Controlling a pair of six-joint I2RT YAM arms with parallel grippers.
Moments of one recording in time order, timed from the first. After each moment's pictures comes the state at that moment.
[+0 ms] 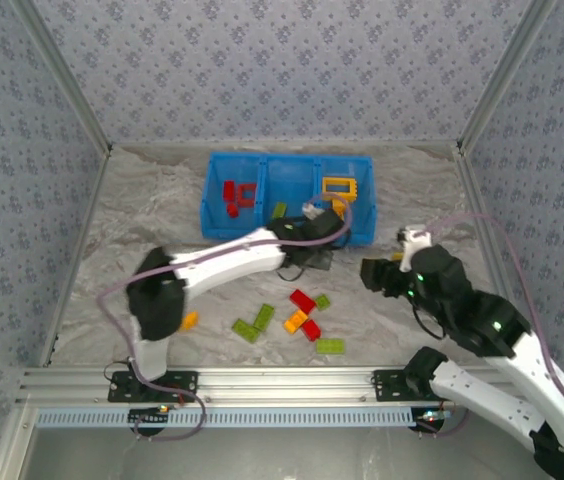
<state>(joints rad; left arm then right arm) -1.03 1.81 1.57 -0.79 -0.30 -0.72 0.77 0.69 0.97 -0.86 0.23 0.47</state>
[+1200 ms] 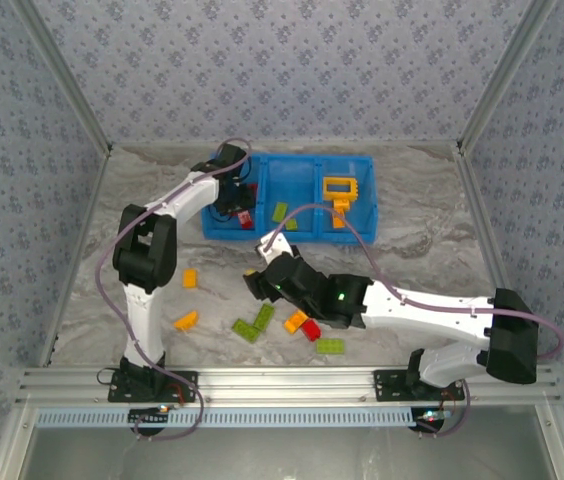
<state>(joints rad) -0.40 2.11 1.70 -0.72 -0.01 -0.59 1.21 1.34 1.02 -0.29 0.49 0.35</state>
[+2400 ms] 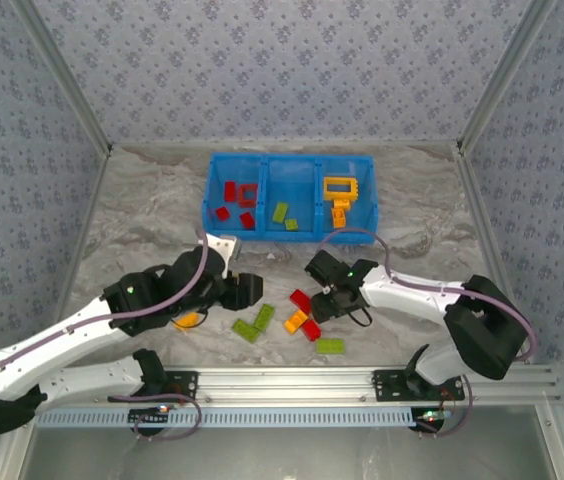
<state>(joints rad) -1.10 0.90 0.97 -0.78 -0.17 -0.78 0.84 1.45 0.77 -0.66 0.05 0.42</state>
